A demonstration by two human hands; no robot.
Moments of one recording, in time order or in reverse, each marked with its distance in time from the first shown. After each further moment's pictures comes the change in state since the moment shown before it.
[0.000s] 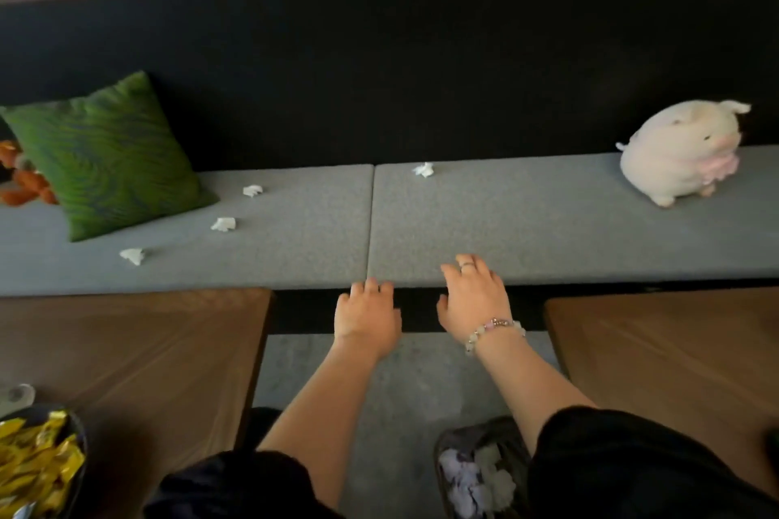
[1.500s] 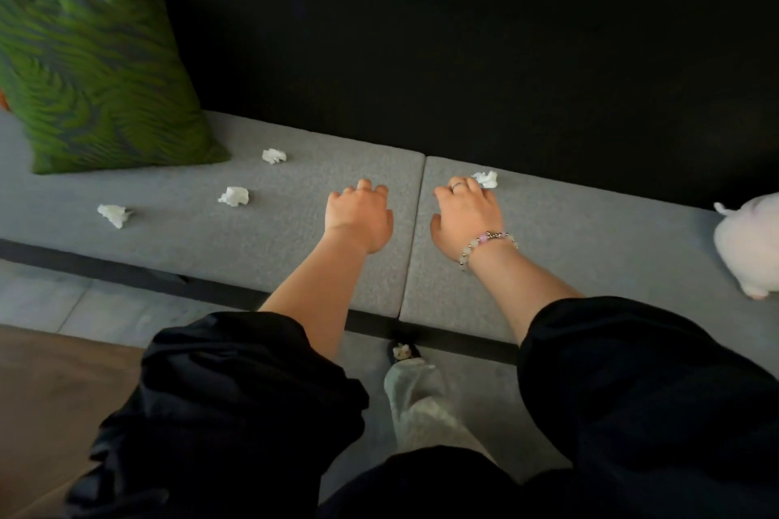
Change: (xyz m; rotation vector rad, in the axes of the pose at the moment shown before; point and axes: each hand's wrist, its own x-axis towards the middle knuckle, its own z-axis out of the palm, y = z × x) left_hand 0.271 -0.193 -0.078 -0.059 0.053 -0.117; right_hand 0.322 -0.131 0.005 -0.243 -0.052 -0.187
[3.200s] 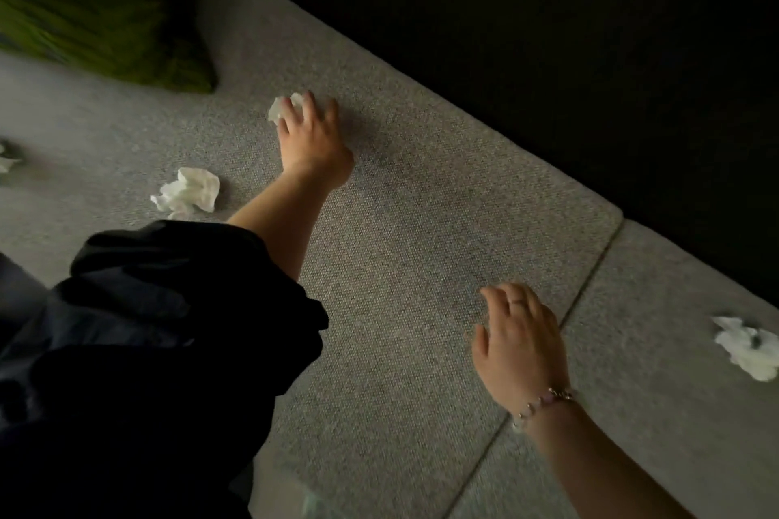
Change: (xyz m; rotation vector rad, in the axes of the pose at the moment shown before) left_hand 0.444 -0.228 0.251 -0.205 -0.104 -0.615; right_hand 0.336 0.005 0.314 0.082 -0.276 -0.287
